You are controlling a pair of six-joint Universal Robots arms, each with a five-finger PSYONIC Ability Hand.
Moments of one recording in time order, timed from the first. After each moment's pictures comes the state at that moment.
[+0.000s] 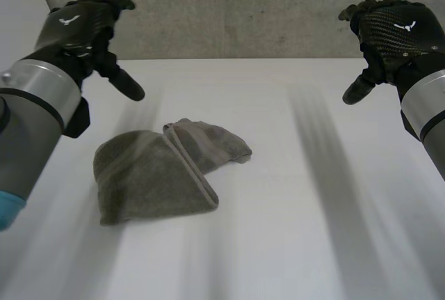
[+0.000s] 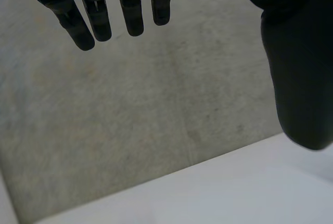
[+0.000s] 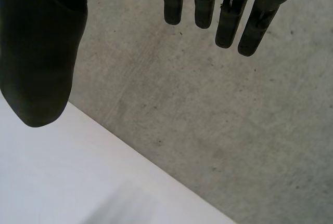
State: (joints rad) left arm 4.26 -1.68 -1.39 3.11 -1.69 3.08; right arm 1.94 -1.54 1.51 -0.04 1.58 2.92; left_hand 0.27 0.27 0.26 0.27 0.24; right_hand 0.21 0.26 0.25 0.26 0.07
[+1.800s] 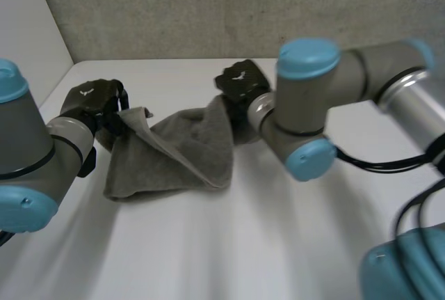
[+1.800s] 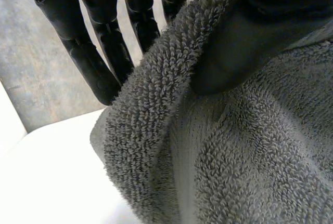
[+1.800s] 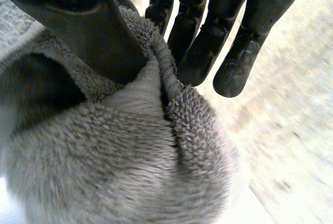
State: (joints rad) left arm 4.39 -1.88 -1.54 3.25 -1.61 3.09; right arm 2.23 -0.57 0.46 0.27 1.52 2.61; left_hand 1.33 1.34 1.36 1.35 1.34; right_hand 1.29 1.30 1.32 1.33 1.14
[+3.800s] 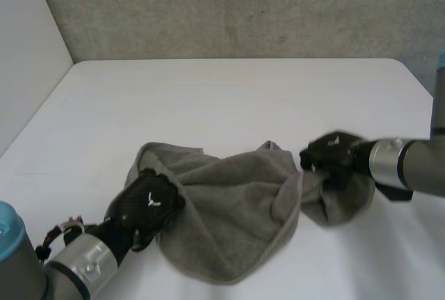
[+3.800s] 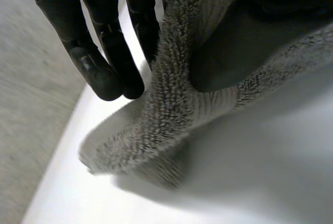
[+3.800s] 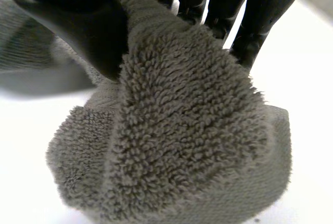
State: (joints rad) left arm 4.33 -1.66 -2.17 3.53 -1.18 4.01; right arm 1.79 -1.08 1.28 0.52 1.12 2.47; left_hand 1.41 1.46 1.54 1.51 1.45; right_hand 1.30 1.30 1.30 1.33 1.14
